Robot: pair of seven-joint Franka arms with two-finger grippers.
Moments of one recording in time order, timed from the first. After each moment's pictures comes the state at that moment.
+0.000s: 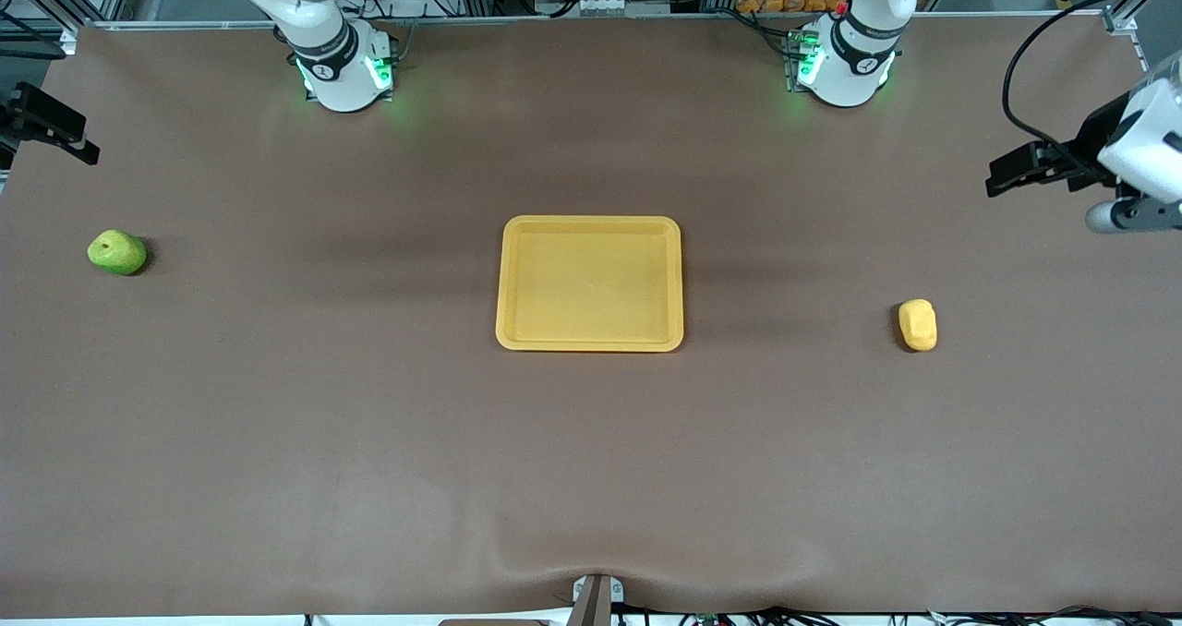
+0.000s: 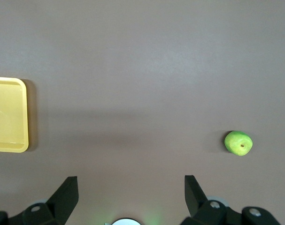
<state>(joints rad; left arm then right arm) 0.08 0.05 -0.15 -1.54 0.04 1.45 -0.12 -0.07 -0.08 -0.04 -1.55 0.01 1.44 -0.15</state>
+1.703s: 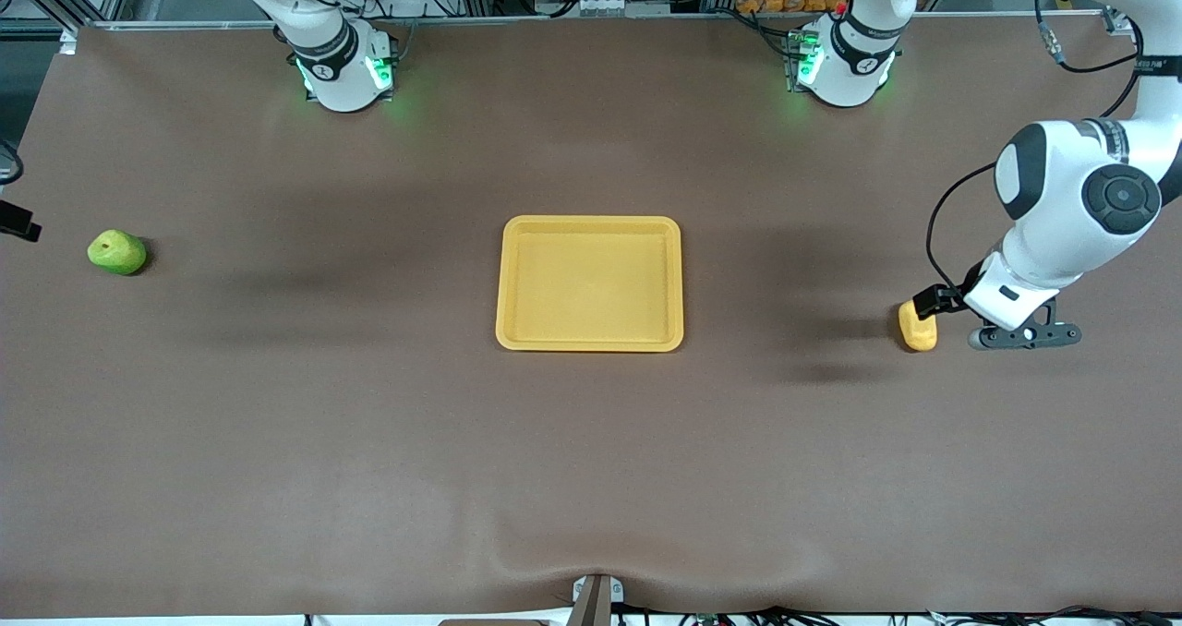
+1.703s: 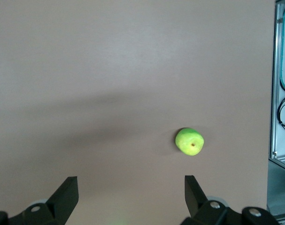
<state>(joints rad) 0.16 0.21 -0.15 -2.07 0.15 2.33 -0.12 -0.26 0.11 -0.04 -1.55 -0.13 1.59 -0.15</state>
